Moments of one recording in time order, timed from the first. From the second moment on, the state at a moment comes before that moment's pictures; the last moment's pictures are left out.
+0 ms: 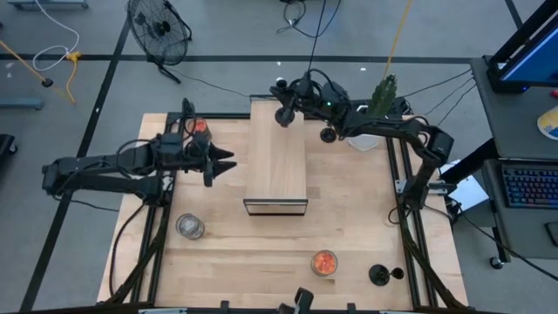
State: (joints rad) left arm 0.18 0.74 0.64 -0.15 0.02 -0.44; right arm -0.50 1.76 1.27 0.65 -0.11 -0.01
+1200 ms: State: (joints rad) left arm 0.24 0.74 0.64 -0.16 0.09 -0.45; right arm -0.56 1.84 1.27 0.66 0.13 0.03
